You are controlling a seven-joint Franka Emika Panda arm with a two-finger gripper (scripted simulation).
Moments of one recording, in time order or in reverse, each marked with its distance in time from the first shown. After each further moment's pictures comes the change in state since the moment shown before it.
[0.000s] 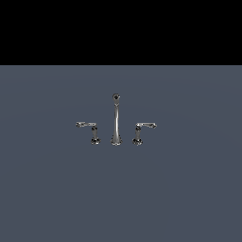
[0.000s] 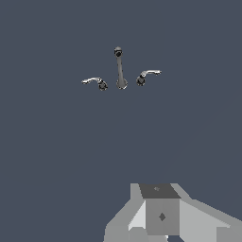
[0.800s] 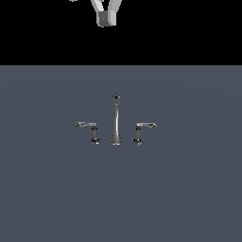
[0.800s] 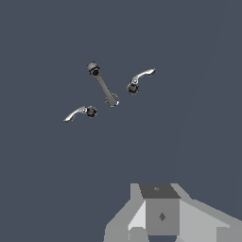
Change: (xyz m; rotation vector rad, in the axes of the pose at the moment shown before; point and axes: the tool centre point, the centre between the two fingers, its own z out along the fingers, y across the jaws) arm 0.079 -0.019 0.105 -0.010 0.003 0.395
